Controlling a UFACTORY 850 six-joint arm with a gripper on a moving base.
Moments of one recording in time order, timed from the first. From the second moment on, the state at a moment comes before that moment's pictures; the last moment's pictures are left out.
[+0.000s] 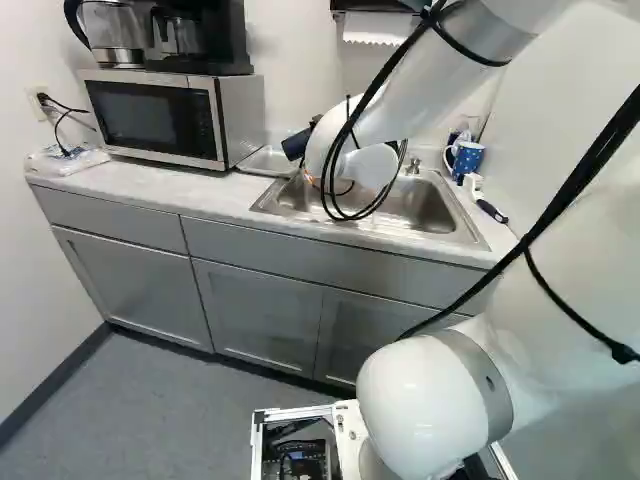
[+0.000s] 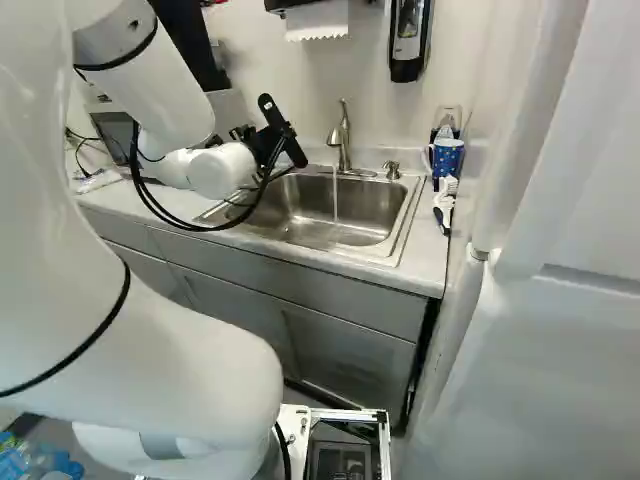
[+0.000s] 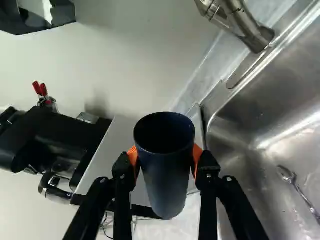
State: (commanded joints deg) arm 9.3 10.6 -32.3 3.4 41.6 60.2
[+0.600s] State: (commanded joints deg) arm 9.3 10.6 -32.3 3.4 41.6 42.2
